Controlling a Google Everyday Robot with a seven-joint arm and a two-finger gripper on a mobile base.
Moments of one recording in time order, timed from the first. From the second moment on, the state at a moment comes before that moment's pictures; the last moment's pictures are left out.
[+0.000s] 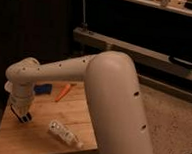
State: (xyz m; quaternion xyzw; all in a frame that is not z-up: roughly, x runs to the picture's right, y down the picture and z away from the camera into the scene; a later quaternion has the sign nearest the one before) arm -0.353 0.178 0.694 -0.47 -0.01 0.30 0.83
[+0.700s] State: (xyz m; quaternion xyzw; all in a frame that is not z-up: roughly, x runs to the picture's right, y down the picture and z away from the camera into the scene) arm -0.354 0.145 0.726 -0.44 0.00 0.34 0.83
